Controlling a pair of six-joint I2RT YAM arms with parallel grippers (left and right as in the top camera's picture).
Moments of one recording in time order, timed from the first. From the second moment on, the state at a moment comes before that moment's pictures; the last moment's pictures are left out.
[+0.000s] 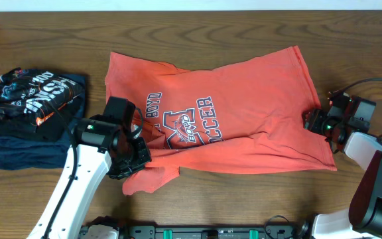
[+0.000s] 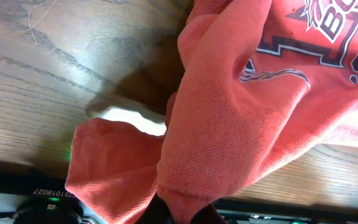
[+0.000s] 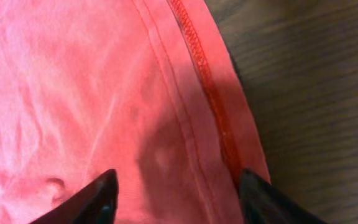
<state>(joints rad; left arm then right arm) -0.22 1.24 0.96 -1.26 0.21 -0.59 -0.36 1.66 0.68 -0.02 -0.35 0.05</state>
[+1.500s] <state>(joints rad) -0.22 1.24 0.96 -1.26 0.21 -0.59 -0.38 1.67 0.68 -0.01 -0.35 0.09</state>
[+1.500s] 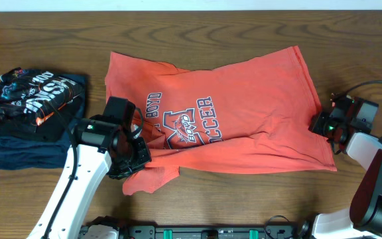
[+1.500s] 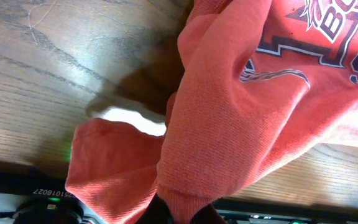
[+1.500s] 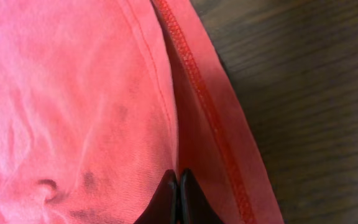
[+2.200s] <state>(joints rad) -0.22 1.24 0.96 -1.26 0.21 -0.59 -0.49 1.60 0.68 0.05 -0.30 0.29</state>
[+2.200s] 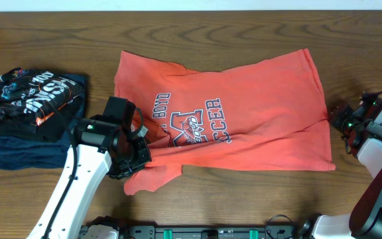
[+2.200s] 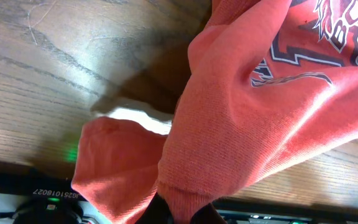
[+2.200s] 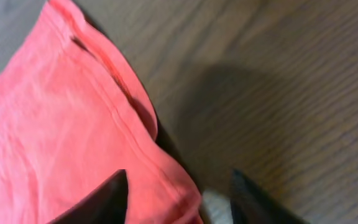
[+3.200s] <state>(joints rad) -0.22 1.24 0.96 -1.25 0.21 -0.59 -0.50 1.05 0.46 -0.72 0.01 0.50</state>
